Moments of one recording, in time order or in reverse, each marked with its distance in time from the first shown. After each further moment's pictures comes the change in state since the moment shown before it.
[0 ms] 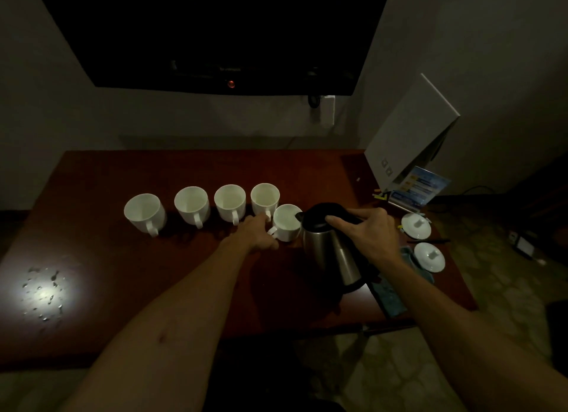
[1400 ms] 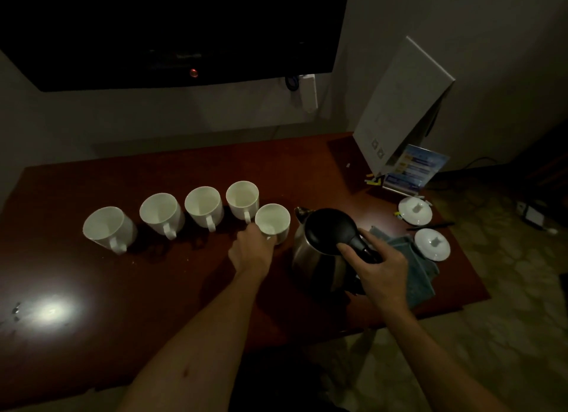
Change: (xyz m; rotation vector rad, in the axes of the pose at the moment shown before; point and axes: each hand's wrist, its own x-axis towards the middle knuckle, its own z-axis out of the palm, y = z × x) left_hand -0.002 0.050 0.065 0.003 0.479 -0.190; right_hand -0.045 0.073 0.030 0.438 0.255 0.013
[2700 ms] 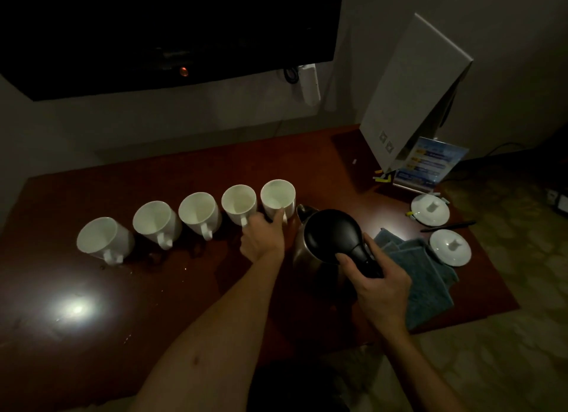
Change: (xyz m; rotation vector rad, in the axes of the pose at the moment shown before) left_hand 0.031 0.048 0.023 -0.314 0.170 -0.172; right_hand 0.004 0.019 0.017 0.046 0.111 0.069
